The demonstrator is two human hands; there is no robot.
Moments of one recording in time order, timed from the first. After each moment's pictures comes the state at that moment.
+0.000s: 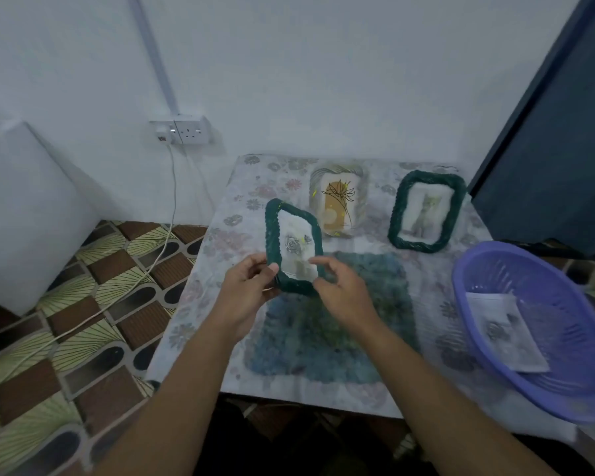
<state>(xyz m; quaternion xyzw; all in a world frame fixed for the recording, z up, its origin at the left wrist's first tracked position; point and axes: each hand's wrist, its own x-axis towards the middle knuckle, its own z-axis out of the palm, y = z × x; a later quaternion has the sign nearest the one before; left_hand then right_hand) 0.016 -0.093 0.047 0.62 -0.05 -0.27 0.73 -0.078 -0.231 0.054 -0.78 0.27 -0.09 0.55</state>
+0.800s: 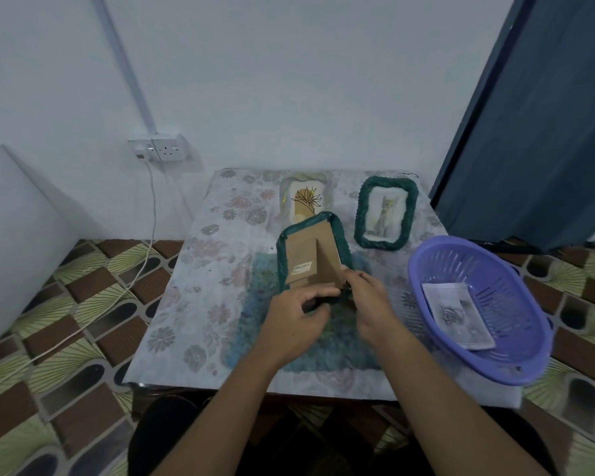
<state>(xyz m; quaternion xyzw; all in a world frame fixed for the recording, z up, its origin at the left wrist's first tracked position) -0.096 -0.138 0.069 0.76 -0.36 -0.16 0.52 -0.142 -0.273 0.062 -0.51 0.41 -0.18 0.74</state>
